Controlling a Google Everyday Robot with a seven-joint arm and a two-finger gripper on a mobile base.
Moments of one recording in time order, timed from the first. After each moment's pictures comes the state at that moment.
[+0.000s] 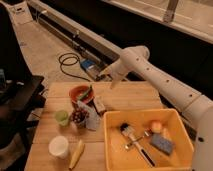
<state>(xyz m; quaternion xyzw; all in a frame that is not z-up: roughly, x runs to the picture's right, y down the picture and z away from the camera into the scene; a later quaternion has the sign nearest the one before) 0.002 -0.052 0.810 -0.09 -0.28 -0.28 0.92</state>
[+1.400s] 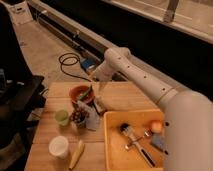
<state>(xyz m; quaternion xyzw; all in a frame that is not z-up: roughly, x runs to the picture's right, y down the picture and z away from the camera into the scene) -0.058 -0.030 0.867 -0.14 -0.32 -0.31 0.88</state>
